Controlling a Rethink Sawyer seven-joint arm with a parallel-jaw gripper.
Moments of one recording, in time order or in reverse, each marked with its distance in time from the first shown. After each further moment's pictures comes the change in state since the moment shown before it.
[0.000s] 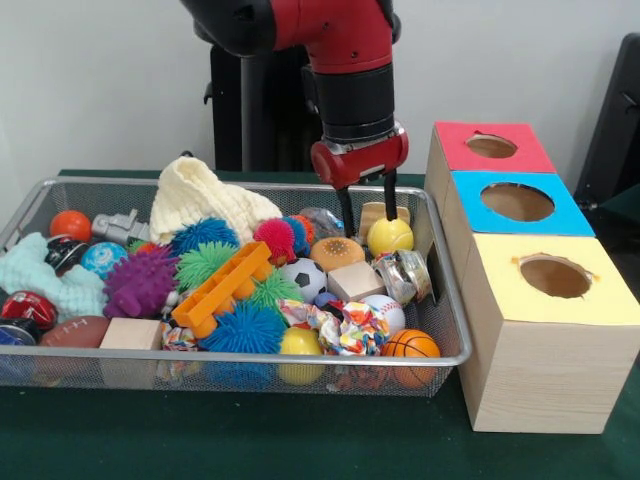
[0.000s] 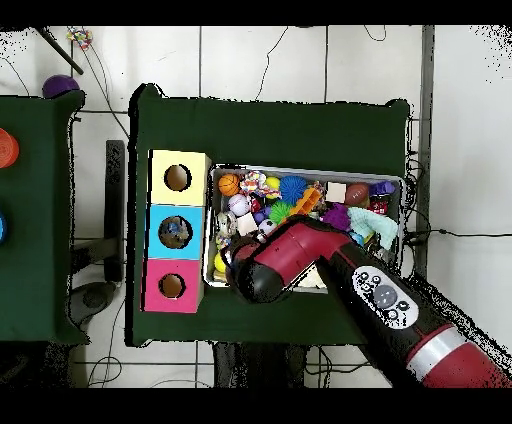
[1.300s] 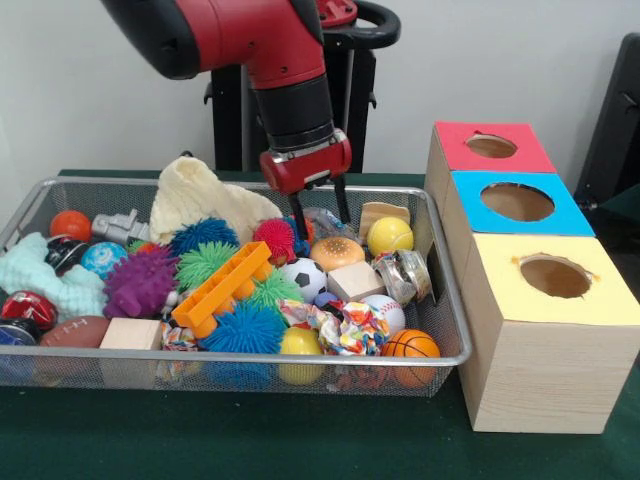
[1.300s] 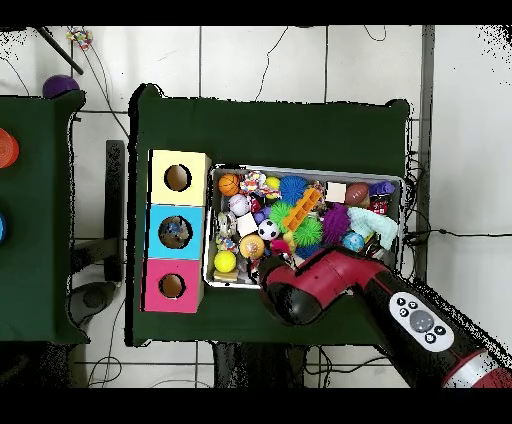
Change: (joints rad) arm -0.151 0.074 -0.068 0.063 -0.110 -0.177 0.000
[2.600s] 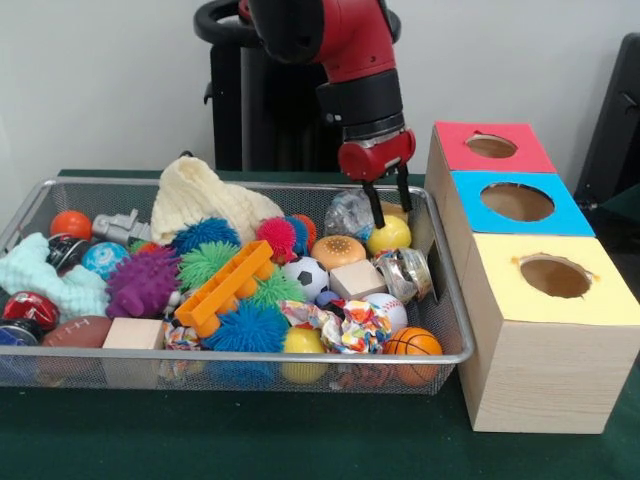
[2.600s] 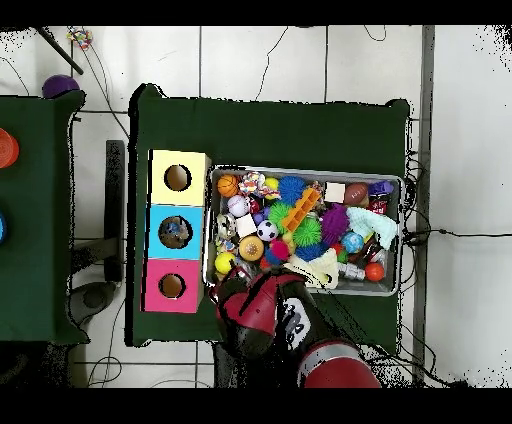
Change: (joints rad) arm 0.642 -0.014 -0.594 -0.058 0.000 -0.546 0.015
